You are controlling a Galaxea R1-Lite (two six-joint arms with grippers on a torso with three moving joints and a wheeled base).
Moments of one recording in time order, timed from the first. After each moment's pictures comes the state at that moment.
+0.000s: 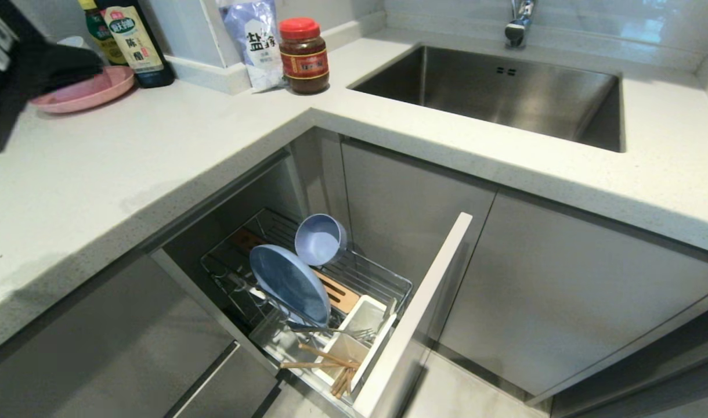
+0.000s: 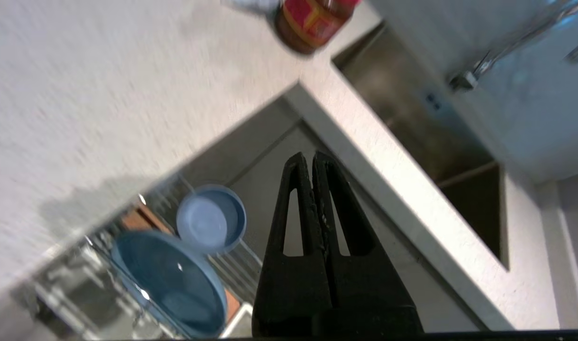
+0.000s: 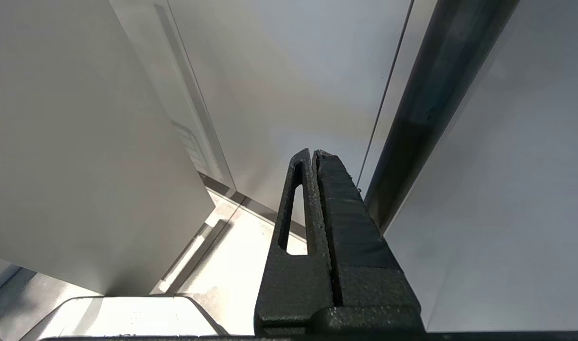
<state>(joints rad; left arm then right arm) -0.64 1.18 -1.30 0.08 0.52 -0.53 0.00 0.00 0.00 0.00 0.00 0.02</state>
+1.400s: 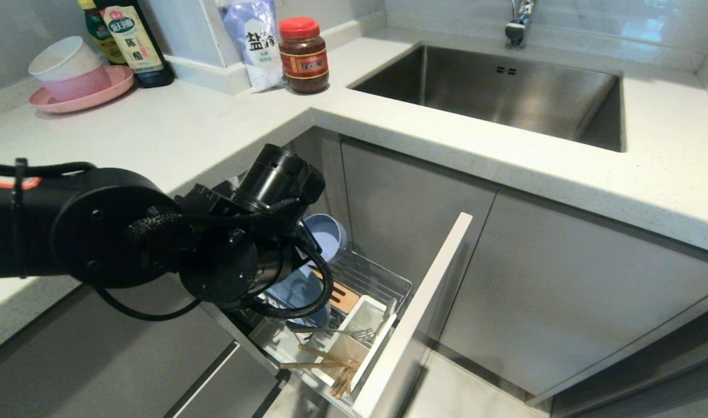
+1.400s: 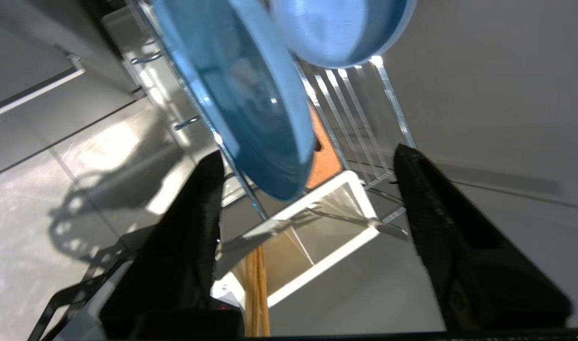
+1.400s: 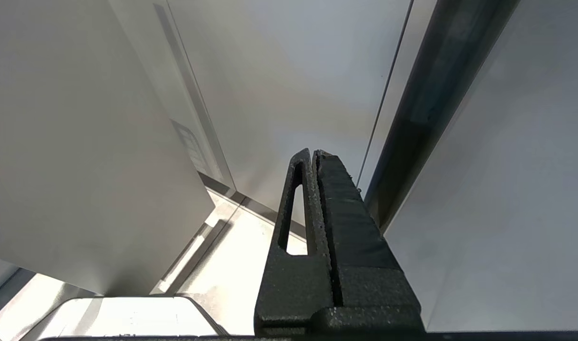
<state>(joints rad) -0.76 1.72 -1.28 0.37 0.66 -1.05 0.00 0.00 0.00 0.00 0.00 0.02</state>
